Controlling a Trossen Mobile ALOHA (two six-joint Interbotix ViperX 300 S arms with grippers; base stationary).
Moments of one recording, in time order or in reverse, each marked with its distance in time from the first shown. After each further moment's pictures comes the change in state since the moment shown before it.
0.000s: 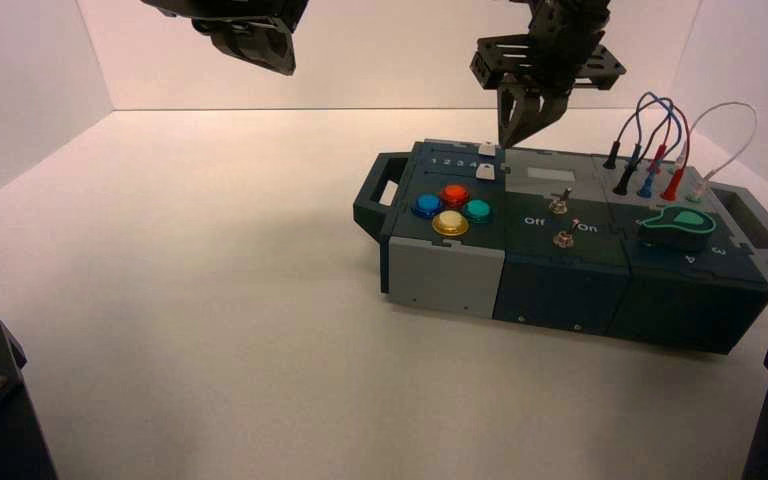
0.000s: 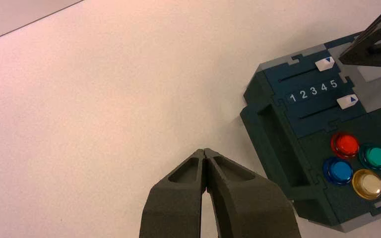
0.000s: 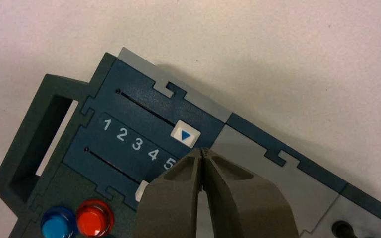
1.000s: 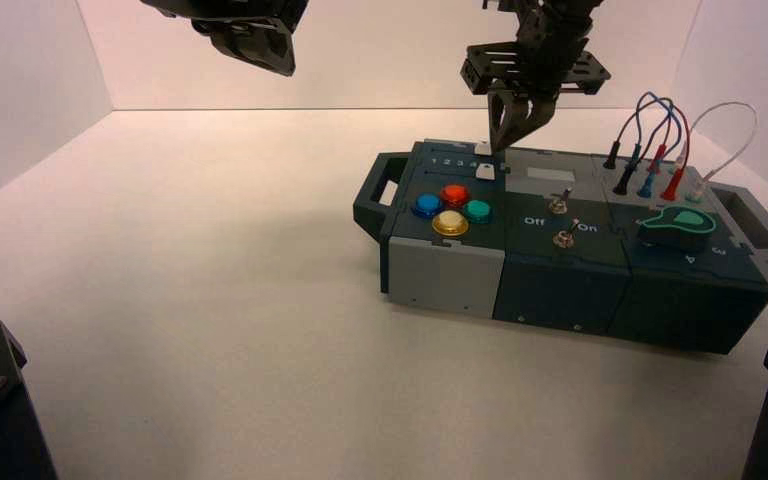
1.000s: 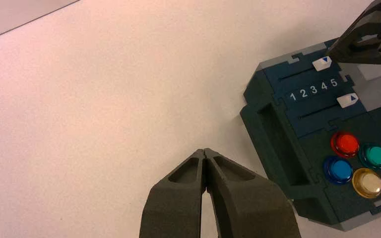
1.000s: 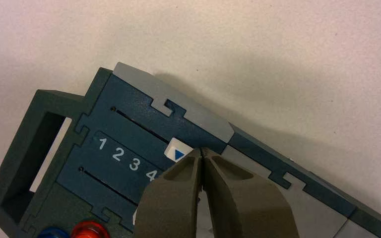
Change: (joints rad) left arm -0.002 0.000 0.000 0.000 0.005 0.000; right arm 0.000 0.060 -0.052 0.000 0.005 0.000
